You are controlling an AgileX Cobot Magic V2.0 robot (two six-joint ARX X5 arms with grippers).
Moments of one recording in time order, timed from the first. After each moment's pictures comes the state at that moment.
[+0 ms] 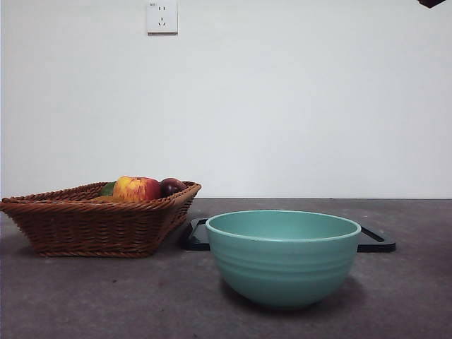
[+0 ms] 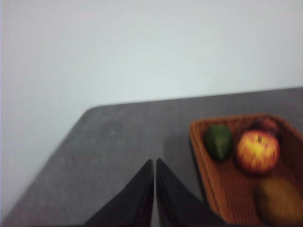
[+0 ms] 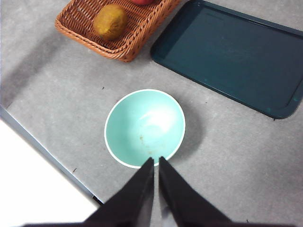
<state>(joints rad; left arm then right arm) 0.04 0.13 0.27 -0.17 0.02 0.11 0.64 0.76 0.95 -0.92 -0.16 0.22</state>
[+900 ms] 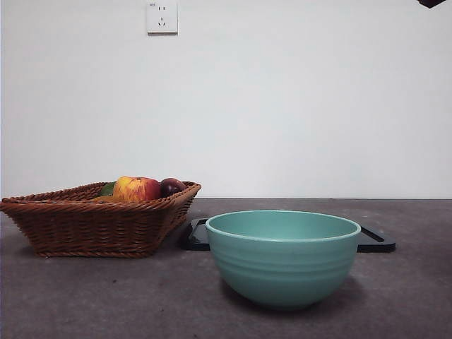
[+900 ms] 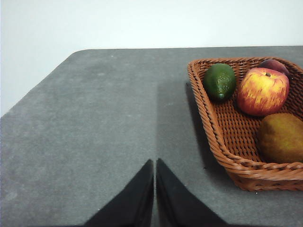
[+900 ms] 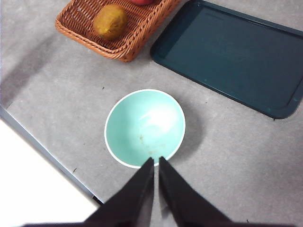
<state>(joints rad) 0.04 0.01 0.03 -0.19 0.02 0.04 0.64 0.76 0.95 -0.92 -0.16 0.22</state>
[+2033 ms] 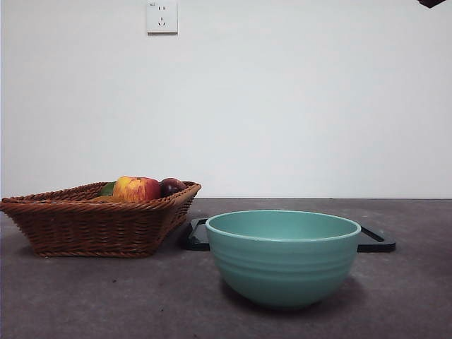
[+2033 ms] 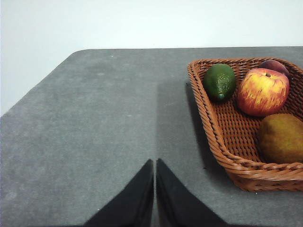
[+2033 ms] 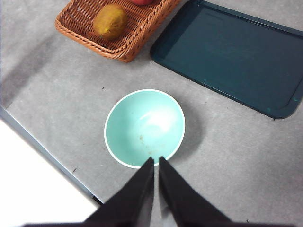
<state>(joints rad) 0.04 0.01 0.03 -0.19 0.02 0.03 0.64 0.76 0.95 -0.92 -0.16 0.22</state>
